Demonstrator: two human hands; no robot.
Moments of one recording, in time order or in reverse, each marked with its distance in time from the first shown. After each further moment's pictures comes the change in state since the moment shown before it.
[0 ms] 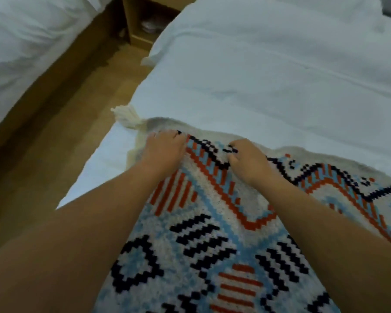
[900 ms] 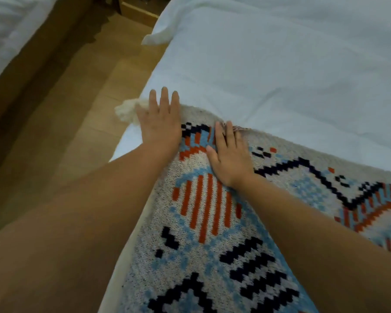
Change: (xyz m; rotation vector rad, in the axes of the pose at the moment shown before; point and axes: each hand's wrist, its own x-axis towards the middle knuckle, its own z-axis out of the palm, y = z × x) left_hand 0.104 -0.102 0.038 0.005 0.027 -0.211; right_hand 0.120 -0.070 0.099 -0.171 -0.009 -0.030
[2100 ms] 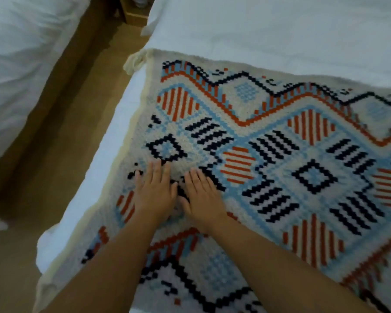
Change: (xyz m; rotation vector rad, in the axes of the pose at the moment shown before) left_hand -0.423 0.041 -0.011 0.039 -0.329 -0.010; right_hand -0.391 -0.027 0.082 0.058 -0.114 -0.185
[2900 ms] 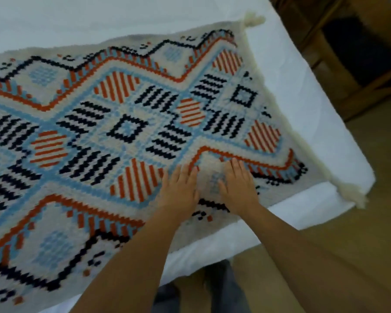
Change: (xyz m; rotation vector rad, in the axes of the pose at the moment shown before) left_hand -0.173 0.394 0.078 0.130 -0.132 0.720; right_hand -0.370 0.305 -0.018 0.072 0.185 0.798
